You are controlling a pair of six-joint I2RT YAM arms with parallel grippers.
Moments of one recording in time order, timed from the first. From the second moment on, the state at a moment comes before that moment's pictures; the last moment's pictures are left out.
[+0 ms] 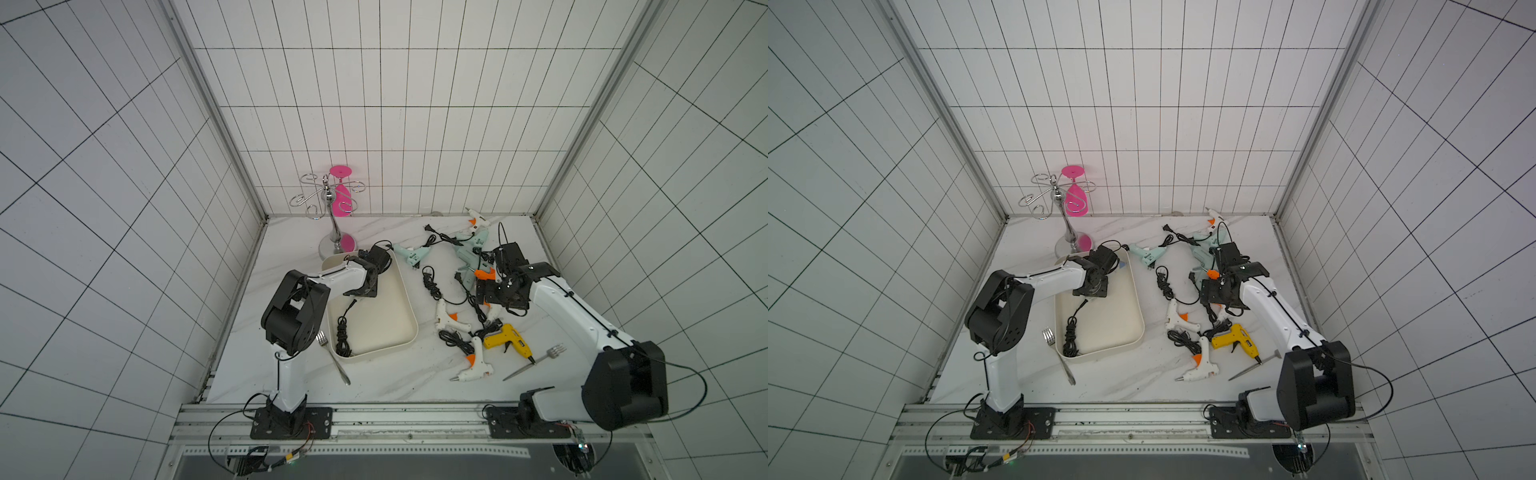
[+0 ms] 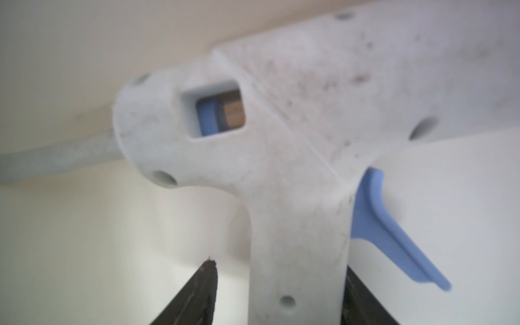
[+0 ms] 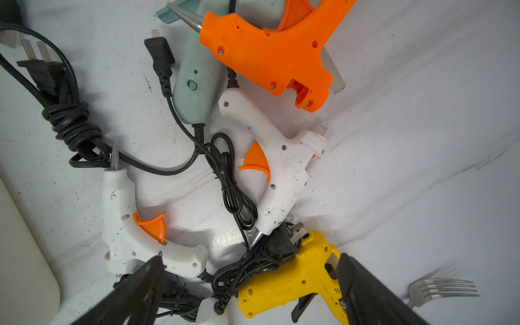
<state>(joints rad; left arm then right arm) -0.53 1.97 1.31 -0.67 -0.37 -0.50 0.32 1.39 1.06 -0.91 0.09 0.33</state>
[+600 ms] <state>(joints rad) -0.55 1.73 1.36 -0.76 -0.16 -0.46 0.22 1.41 1.06 -0.96 0.12 0.32</state>
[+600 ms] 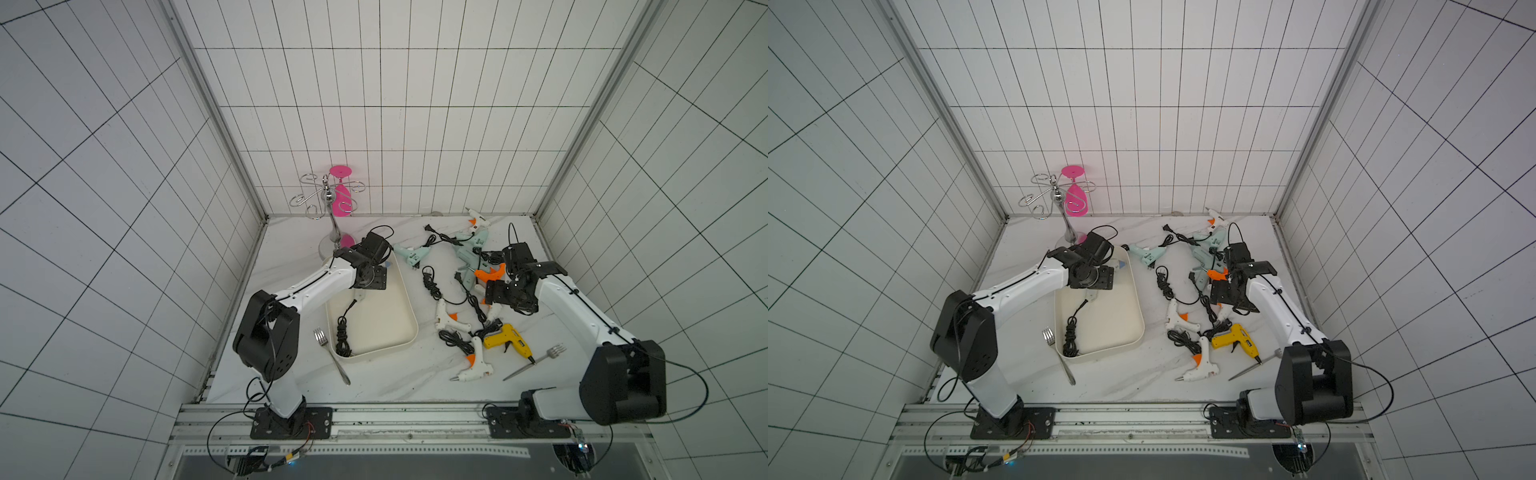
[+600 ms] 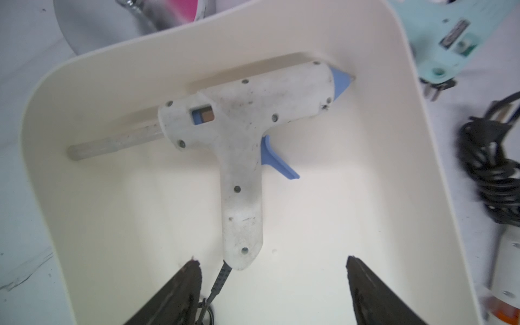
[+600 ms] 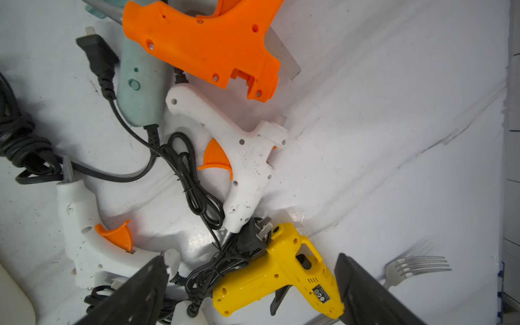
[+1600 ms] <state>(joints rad) -0.51 1.60 1.36 -0.62 0.24 -0.32 0.16 1.74 1.07 -0.86 0.03 0.31</state>
